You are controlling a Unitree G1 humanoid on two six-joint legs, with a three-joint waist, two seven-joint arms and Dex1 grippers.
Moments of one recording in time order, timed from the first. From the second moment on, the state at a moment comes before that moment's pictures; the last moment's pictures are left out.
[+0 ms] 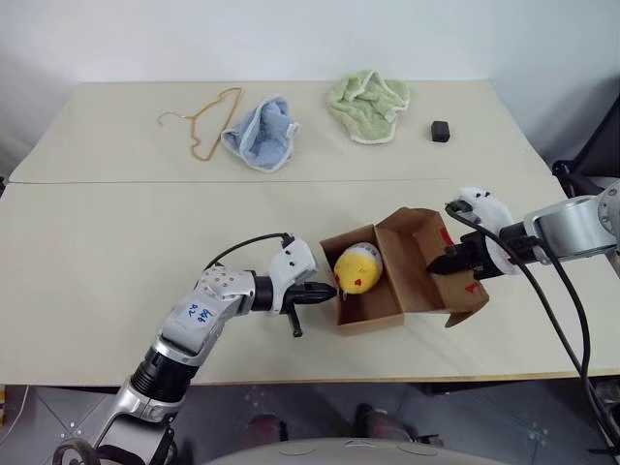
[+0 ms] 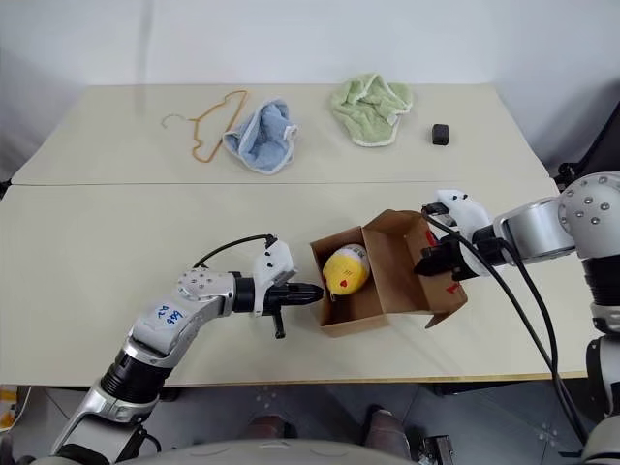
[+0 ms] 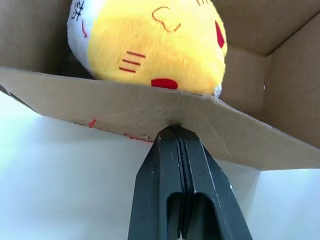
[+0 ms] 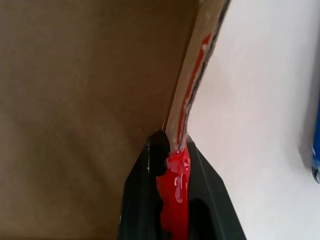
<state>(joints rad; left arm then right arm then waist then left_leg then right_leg) -0.47 0.42 -0.28 -0.22 -0.24 0.72 -0.80 -0.92 -1.00 0.18 0.14 1.38 1.61 0.05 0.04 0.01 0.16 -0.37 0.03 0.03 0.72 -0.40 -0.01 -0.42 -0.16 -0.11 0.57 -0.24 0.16</state>
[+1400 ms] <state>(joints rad) -0.89 0.86 -0.09 -0.06 -0.62 0.94 -1.19 0.29 -0.90 -0.76 -0.59 0.92 0.44 1.16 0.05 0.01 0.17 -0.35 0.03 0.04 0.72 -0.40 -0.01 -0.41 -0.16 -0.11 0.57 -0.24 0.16</state>
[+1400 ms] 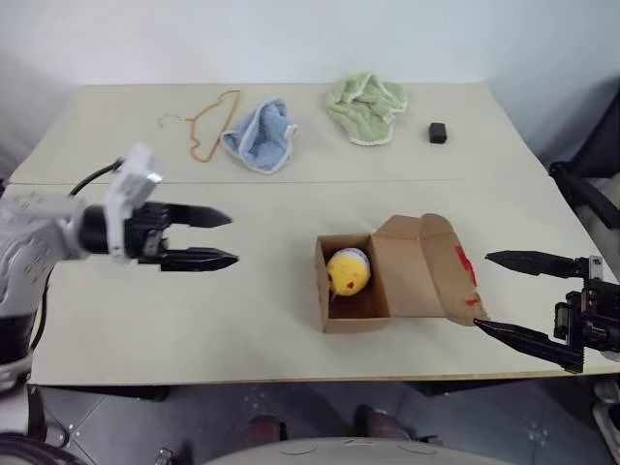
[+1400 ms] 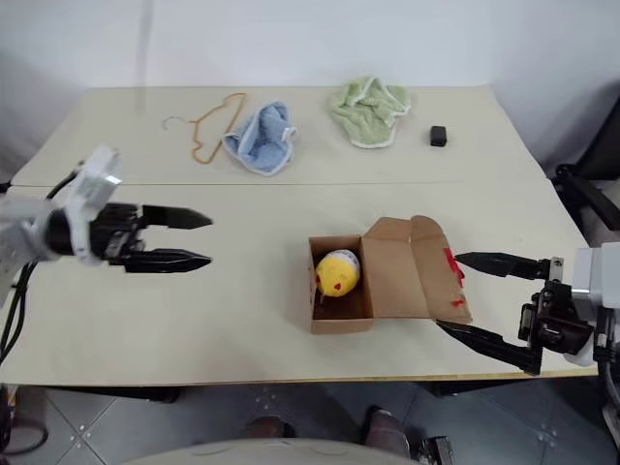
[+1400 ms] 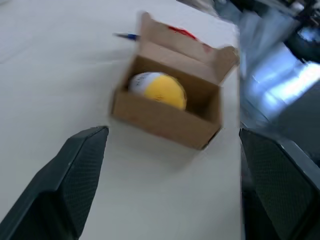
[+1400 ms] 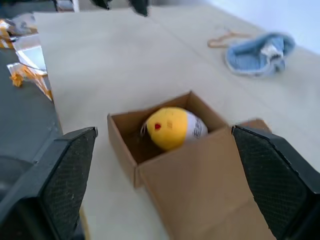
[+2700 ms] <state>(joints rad) -1.10 0.35 -0.18 0.41 -0.27 0.47 -1.21 0.32 -0.76 -0.67 -0.77 0.89 0.37 0.93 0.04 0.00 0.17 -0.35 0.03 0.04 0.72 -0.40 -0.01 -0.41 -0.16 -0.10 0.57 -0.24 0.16</state>
